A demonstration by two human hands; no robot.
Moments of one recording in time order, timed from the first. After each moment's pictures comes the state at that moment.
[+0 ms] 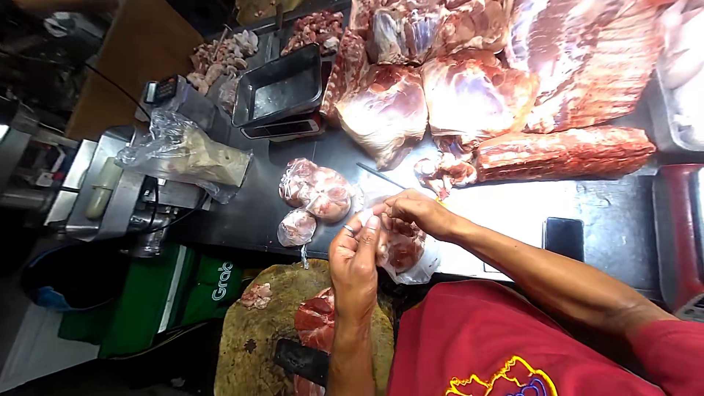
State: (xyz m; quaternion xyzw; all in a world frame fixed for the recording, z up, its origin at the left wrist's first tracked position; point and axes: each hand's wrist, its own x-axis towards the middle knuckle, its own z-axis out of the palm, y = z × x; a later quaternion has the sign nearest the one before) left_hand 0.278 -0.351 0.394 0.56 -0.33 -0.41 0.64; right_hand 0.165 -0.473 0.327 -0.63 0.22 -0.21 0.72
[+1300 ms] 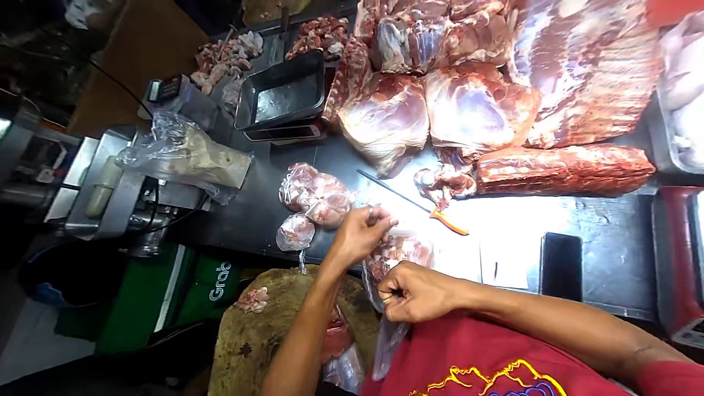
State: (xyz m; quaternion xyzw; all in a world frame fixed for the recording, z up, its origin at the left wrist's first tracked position) left_hand 0.335 -0.416 0.354 0.66 -0.52 -0.47 0.26; right_hand 0.153 -0.417 0.330 -0.74 0.07 -0.06 0.66
